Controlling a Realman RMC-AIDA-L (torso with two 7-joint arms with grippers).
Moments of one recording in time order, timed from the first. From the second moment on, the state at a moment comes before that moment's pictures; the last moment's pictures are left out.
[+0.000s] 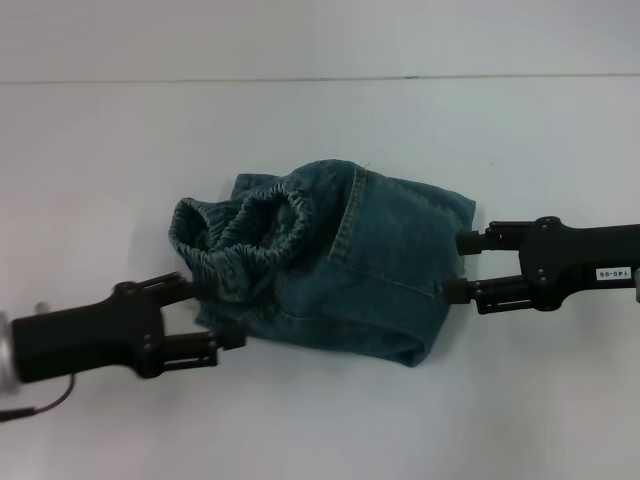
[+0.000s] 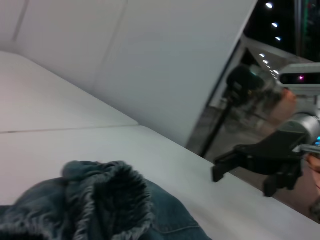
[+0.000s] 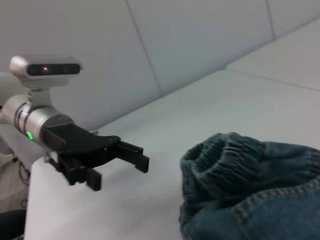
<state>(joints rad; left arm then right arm) -0.44 -2.12 0.39 0.61 2.20 1.77 -1.33 0.50 2.02 -0.85 -0.76 -1.98 -1.65 1.60</state>
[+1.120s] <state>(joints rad) -0.42 -2.10 0.42 0.66 2.20 1.69 -1.42 0.49 2.01 -0.83 -0.73 -1.98 -1.70 1.53</state>
